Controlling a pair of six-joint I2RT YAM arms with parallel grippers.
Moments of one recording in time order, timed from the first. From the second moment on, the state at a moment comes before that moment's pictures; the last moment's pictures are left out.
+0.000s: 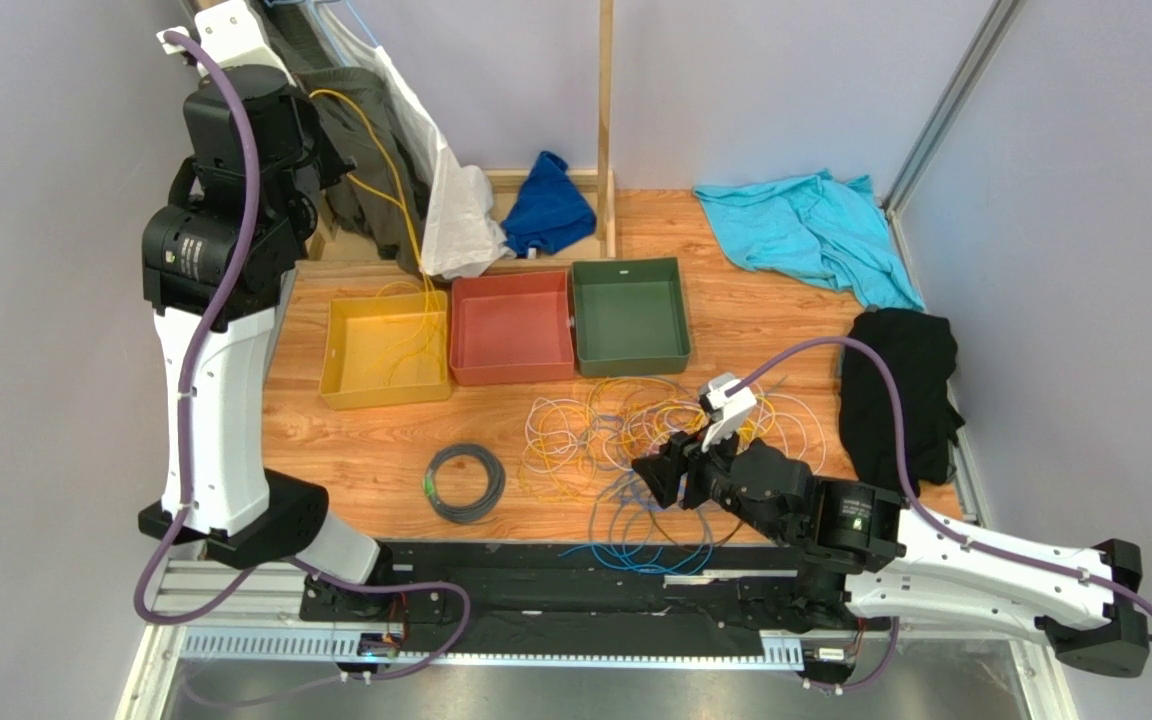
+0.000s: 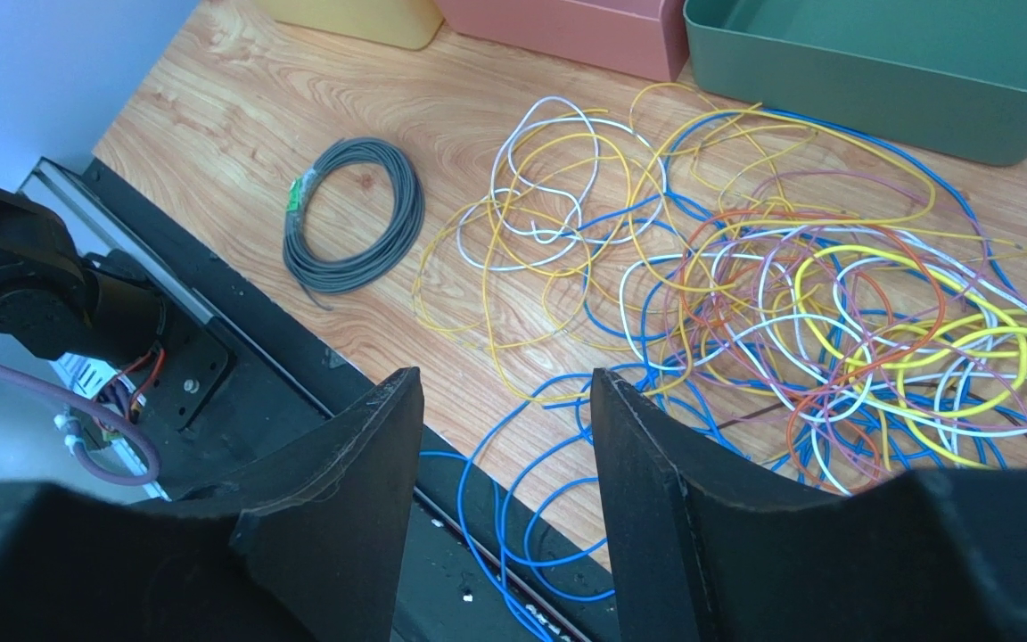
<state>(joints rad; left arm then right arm) -0.32 1.52 2.42 -1.11 -0.55 -0.33 1.26 0.63 0.58 -0.32 0.46 0.56</state>
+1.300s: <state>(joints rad) 0.08 1.55 1.55 -0.69 -0.33 -0.40 1.26 0.59 0.53 -0.35 0.51 0.54</state>
